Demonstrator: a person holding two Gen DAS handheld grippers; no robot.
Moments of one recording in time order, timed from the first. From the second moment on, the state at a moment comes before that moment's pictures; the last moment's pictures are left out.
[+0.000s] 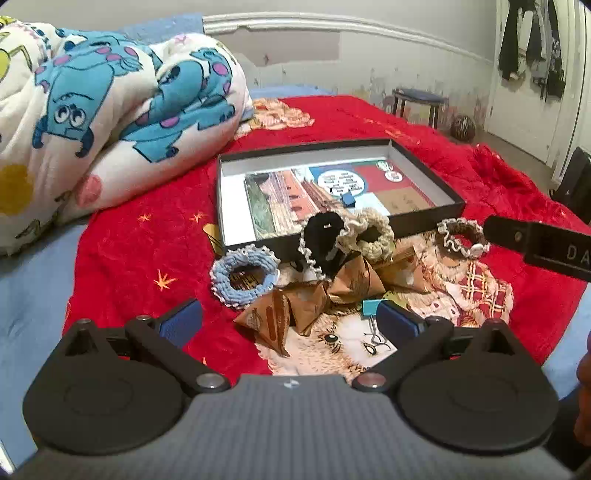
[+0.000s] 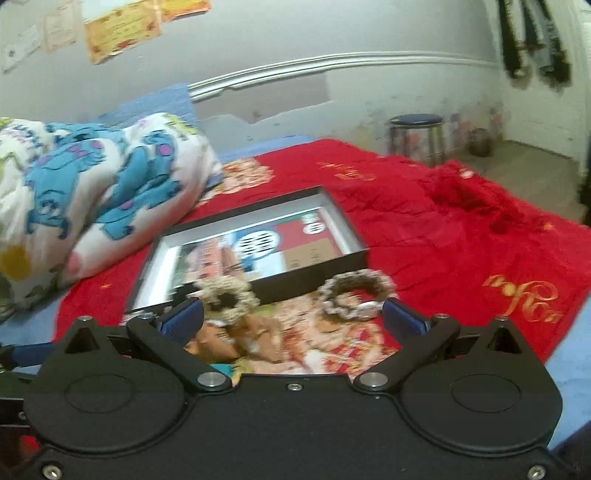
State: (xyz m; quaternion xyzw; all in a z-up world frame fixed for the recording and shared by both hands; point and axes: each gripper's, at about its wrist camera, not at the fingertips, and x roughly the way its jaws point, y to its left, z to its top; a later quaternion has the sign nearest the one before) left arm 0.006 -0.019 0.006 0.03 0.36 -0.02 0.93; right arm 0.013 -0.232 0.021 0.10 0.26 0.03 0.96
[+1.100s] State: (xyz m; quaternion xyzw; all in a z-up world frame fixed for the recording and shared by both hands) left arm 0.022 -0.026 -0.015 0.03 0.40 0.01 0.91; right arm 0.035 -0.235 -0.016 0.15 0.31 0.10 0.93
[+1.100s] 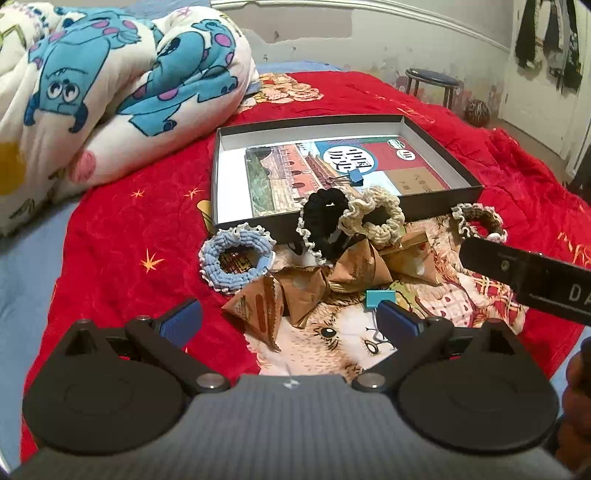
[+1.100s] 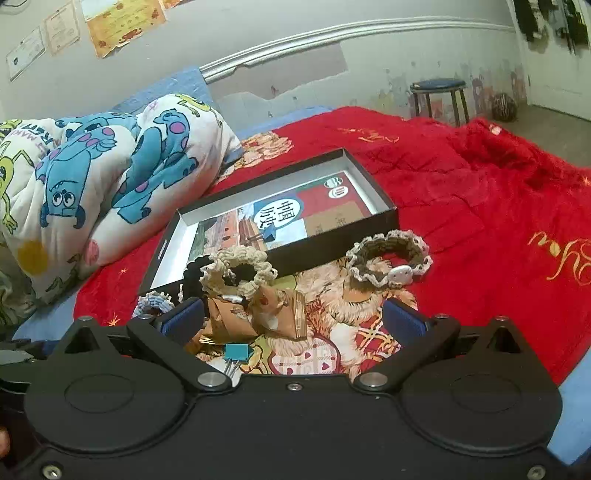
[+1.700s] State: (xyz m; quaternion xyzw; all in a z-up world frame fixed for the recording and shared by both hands) left arm 0.029 -0.023 -0.030 -0.01 0.38 0.04 0.92; right arm 0.063 -0.233 -0.043 0.16 0.35 0.10 0.92
